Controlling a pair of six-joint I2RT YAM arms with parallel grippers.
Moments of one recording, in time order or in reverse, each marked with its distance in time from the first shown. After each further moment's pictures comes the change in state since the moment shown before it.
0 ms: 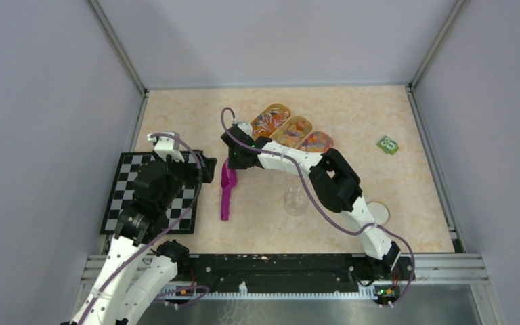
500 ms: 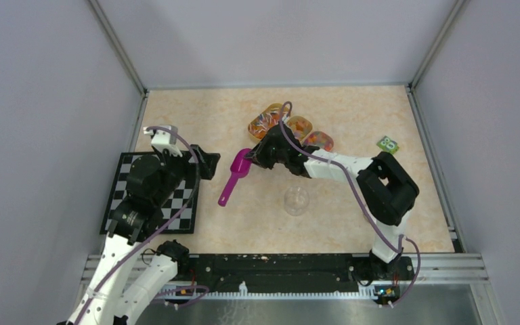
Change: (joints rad) left arm -0.002 0.035 0.087 -0.027 0.090 -0.031; right arm -0.127 -0.435 -0.626 0.478 -0.201 0.407
